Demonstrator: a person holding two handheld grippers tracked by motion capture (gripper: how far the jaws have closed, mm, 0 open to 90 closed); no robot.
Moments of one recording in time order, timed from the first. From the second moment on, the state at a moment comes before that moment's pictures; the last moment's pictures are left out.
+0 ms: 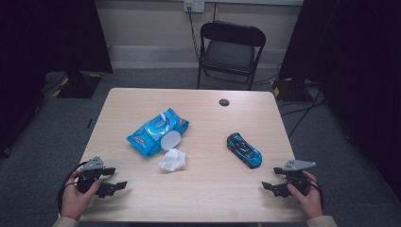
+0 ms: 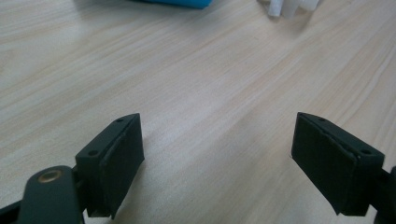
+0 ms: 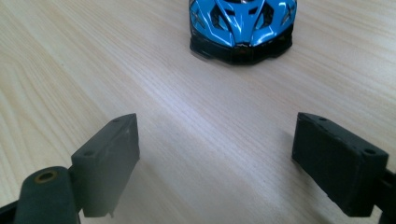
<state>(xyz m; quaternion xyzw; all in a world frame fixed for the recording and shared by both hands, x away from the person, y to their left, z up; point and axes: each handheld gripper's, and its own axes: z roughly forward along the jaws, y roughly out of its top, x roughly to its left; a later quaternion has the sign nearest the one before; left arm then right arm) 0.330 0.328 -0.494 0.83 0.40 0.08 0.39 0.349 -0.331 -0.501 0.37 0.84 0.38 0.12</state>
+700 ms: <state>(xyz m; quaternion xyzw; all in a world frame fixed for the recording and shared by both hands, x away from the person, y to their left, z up) 0.326 0.326 -0.500 0.85 0.37 0.12 0.36 0.346 -0.331 -0.504 0.35 0.85 0.36 0.15</state>
